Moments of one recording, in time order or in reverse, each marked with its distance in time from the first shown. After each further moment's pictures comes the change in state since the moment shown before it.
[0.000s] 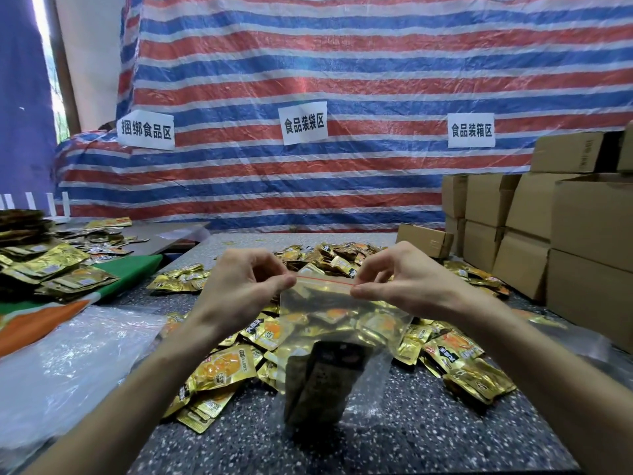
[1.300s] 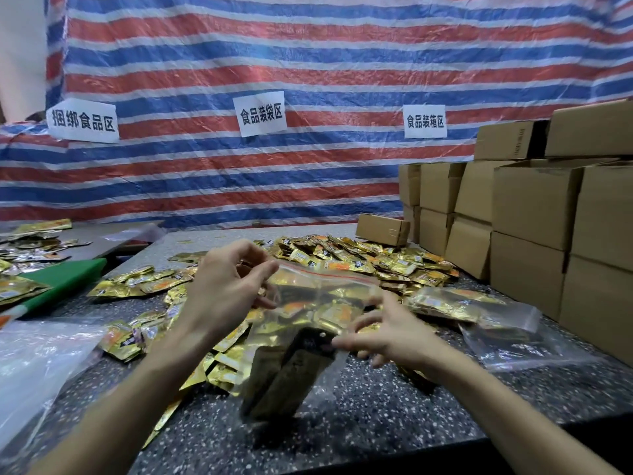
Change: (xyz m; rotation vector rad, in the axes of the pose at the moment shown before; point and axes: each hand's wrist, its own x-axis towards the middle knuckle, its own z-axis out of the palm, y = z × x) left_hand 0.008 0.018 0.055 -0.281 0.037 -0.080; right_hand -0.062 0.076 0.038 0.481 0.049 0.465
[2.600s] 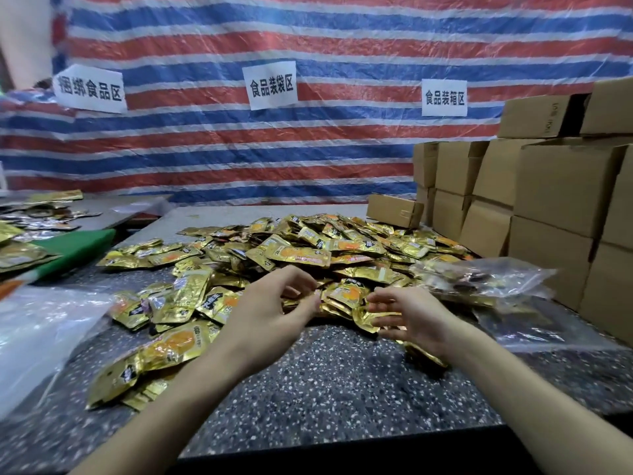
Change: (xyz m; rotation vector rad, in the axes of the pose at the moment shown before) left_hand -0.041 -0.023 0.032 0.247 -0.203 -0.007; right_hand 0.045 0.040 -0.016 0.454 0.078 0.277
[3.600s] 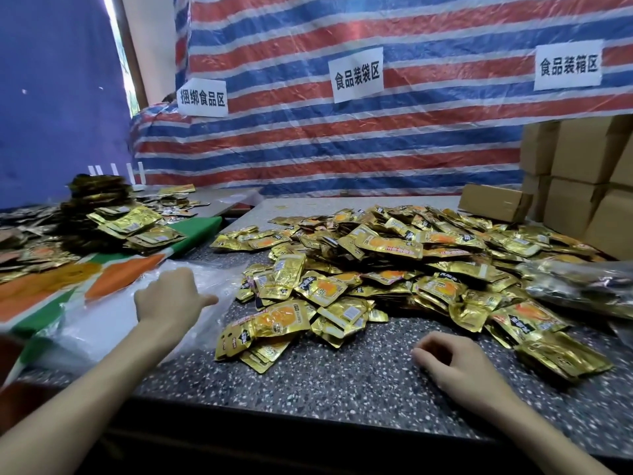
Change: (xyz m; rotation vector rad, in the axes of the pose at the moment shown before) left_hand -0.046 -0.173 -0.168 1.075 0.291 -0.693; right_hand -0.010 0.083 0.068 -0.804 0.011 -0.499
